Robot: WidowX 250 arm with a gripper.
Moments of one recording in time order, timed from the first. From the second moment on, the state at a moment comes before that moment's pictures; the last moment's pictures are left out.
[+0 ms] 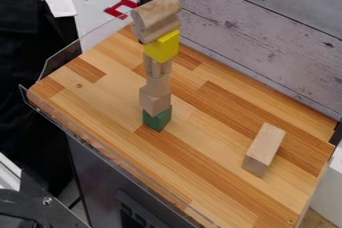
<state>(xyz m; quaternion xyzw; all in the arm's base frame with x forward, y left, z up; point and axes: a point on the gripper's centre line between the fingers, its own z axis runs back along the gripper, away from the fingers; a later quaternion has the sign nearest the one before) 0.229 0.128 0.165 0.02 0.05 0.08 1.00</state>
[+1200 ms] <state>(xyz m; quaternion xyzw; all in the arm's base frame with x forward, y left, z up) 0.226 0.087 0.199 0.00 0.01 0.01 1.00</state>
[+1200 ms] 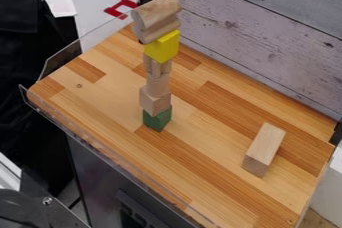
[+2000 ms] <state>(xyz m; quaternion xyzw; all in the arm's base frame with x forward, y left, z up) 0.246 0.039 0.188 0.01 0.04 -0.04 1.00</state>
